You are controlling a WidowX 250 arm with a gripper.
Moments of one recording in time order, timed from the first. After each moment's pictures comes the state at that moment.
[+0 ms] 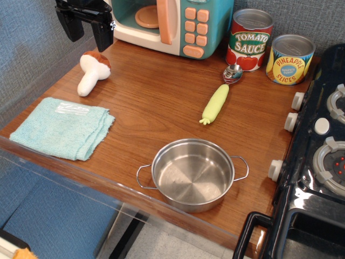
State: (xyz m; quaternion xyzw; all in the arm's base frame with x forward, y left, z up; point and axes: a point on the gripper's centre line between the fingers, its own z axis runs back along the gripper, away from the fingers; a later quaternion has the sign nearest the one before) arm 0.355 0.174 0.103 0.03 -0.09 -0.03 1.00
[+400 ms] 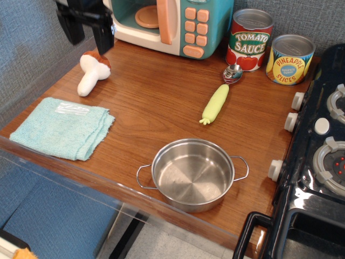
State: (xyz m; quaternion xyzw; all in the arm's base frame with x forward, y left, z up) arm 0.354 0.171 0.087 0.02 -0.07 -0.02 1.00
